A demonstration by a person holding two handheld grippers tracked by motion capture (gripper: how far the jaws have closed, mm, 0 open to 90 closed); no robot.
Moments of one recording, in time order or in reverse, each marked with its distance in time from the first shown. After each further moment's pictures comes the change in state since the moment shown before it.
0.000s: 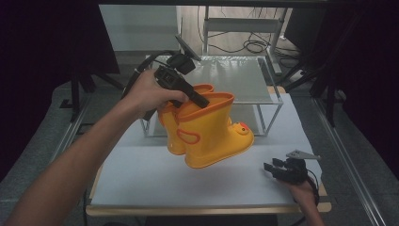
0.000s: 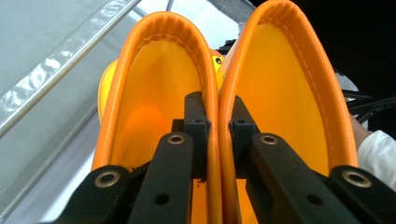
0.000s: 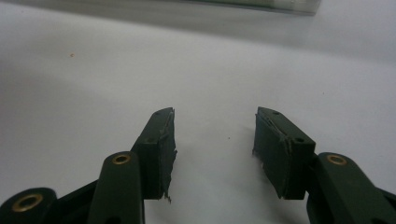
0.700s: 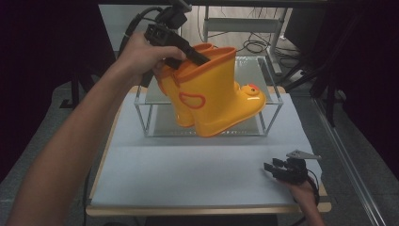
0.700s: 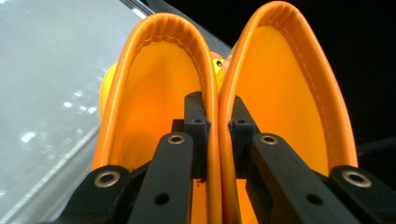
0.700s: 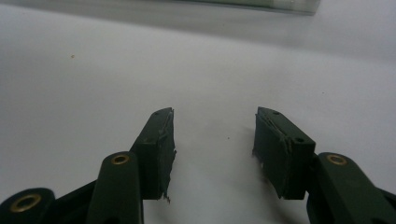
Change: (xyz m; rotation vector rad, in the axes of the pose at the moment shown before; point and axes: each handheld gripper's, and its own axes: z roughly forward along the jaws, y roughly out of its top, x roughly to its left) left arm 0.013 0.048 -0.061 -0.178 0.012 -0.060; right arm -0.001 0.000 0.000 -0.003 0.003 0.011
